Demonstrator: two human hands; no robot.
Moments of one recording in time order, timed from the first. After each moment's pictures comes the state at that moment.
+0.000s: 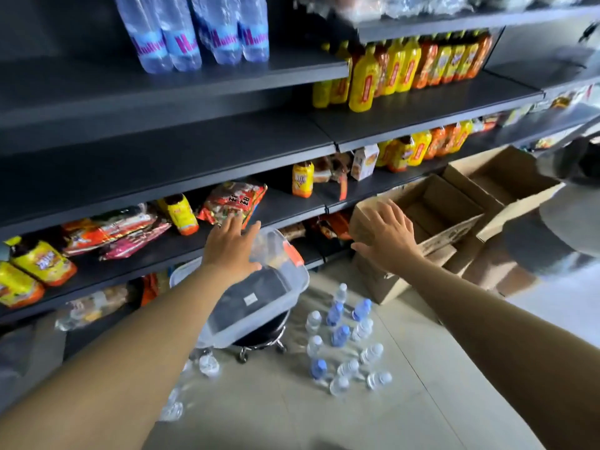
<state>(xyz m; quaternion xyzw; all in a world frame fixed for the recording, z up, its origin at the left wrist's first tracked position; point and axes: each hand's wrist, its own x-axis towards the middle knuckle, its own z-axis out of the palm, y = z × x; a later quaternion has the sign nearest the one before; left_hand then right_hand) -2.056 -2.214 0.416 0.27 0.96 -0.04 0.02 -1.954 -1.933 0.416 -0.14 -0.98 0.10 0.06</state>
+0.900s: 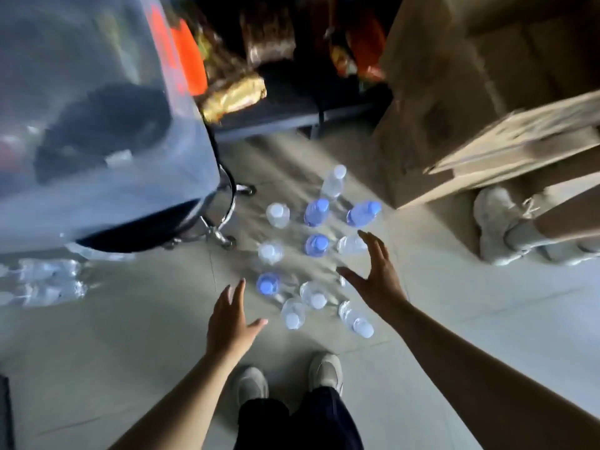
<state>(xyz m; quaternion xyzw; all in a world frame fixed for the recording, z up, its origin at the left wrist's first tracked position) -1.913 -2.043 -0.150 -0.08 0.92 0.21 0.31 -1.928 -1.778 -0.117 -0.21 -0.87 0.41 -0.15</state>
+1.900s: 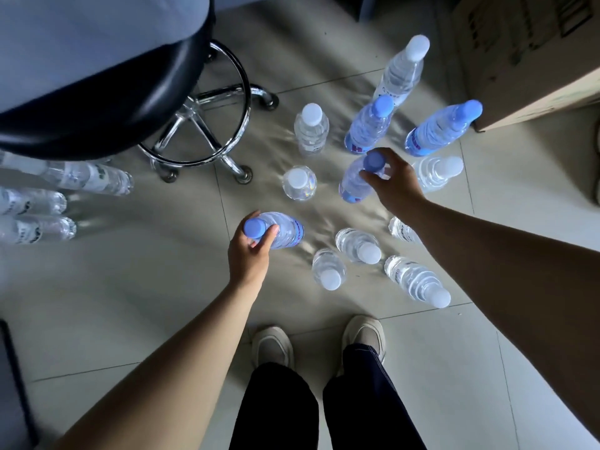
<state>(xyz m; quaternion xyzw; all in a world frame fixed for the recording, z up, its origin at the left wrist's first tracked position) -1.916 -2.064 -0.318 -0.27 0.79 0.52 0.17 -1.983 -1.814 -0.322 -0.21 -0.85 0.46 -0.15</state>
